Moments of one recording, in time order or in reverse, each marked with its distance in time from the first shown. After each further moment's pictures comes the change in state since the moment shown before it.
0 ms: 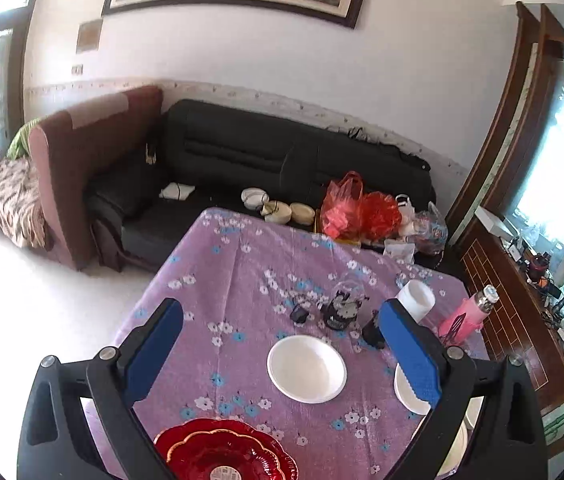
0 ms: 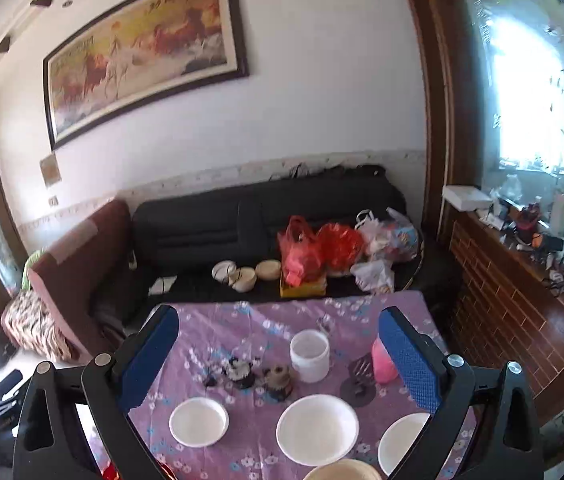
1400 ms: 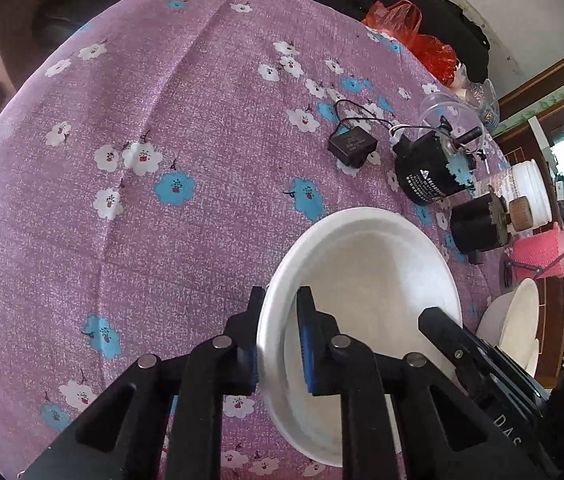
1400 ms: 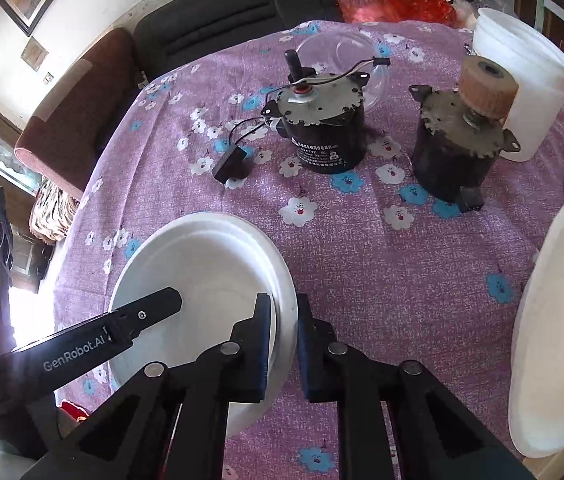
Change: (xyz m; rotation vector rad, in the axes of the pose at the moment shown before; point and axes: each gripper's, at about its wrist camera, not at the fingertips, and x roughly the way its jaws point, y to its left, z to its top) left arm 0.273 0.026 -0.109 -0.148 0.609 -0.034; right arm 0.310 0.068 -0.236 0.094 0.616 0.175
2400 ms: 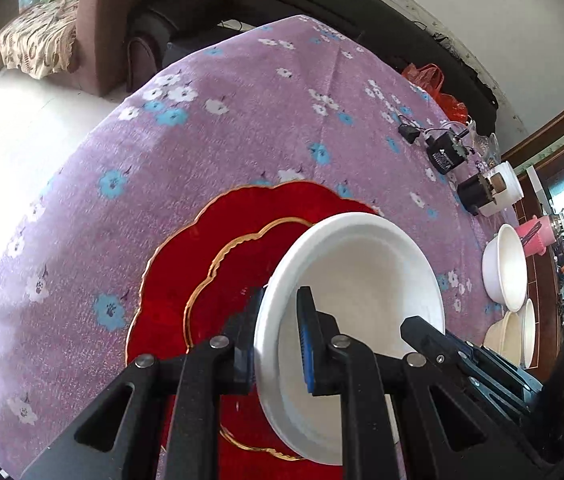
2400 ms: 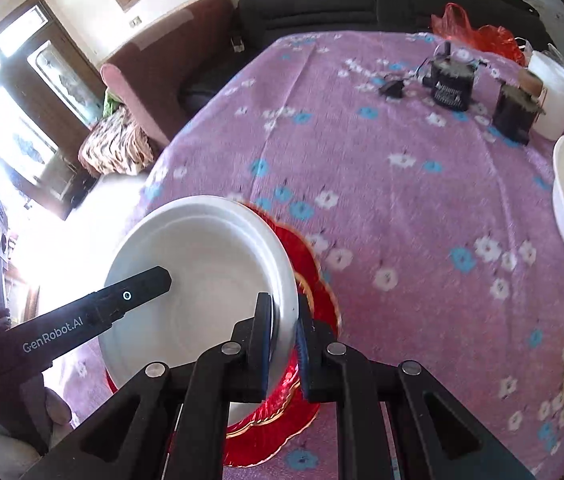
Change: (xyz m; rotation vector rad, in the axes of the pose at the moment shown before) left arm -0.117 0.117 -0.179 -0.146 -0.189 0.028; right arm -0.052 0.108 -0.171 -0.269 0.024 0.100
